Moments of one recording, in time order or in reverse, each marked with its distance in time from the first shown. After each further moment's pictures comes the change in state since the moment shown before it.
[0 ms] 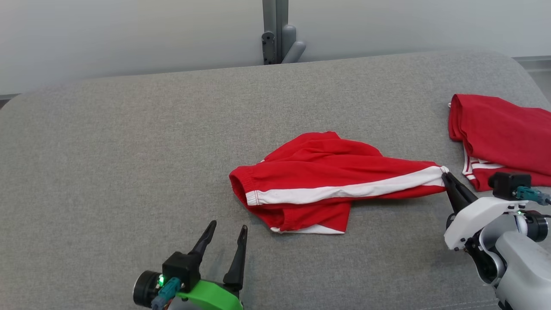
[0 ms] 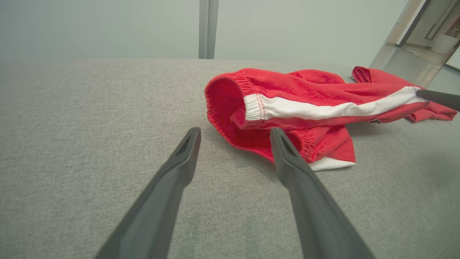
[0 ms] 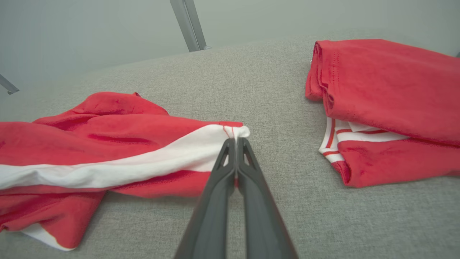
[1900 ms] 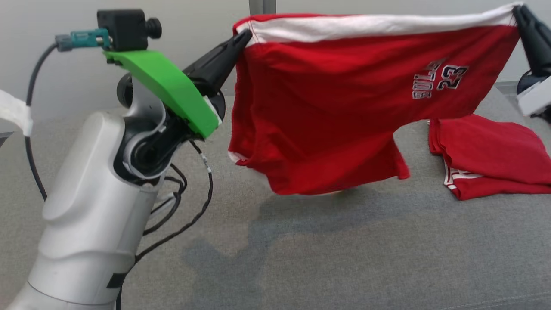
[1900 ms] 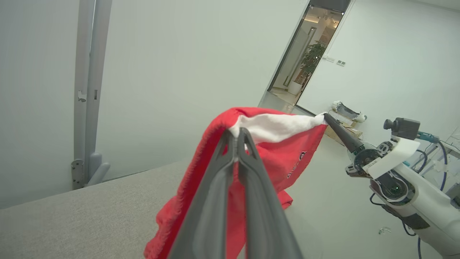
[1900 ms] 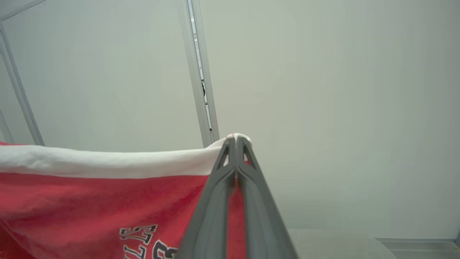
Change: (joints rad) left arm -0.753 0.150 -0.080 -0.100 -0.817 -0.074 0.633; right arm -0.299 -0.265 -0.084 -0.389 0.157 0.000 0.113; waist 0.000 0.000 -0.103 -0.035
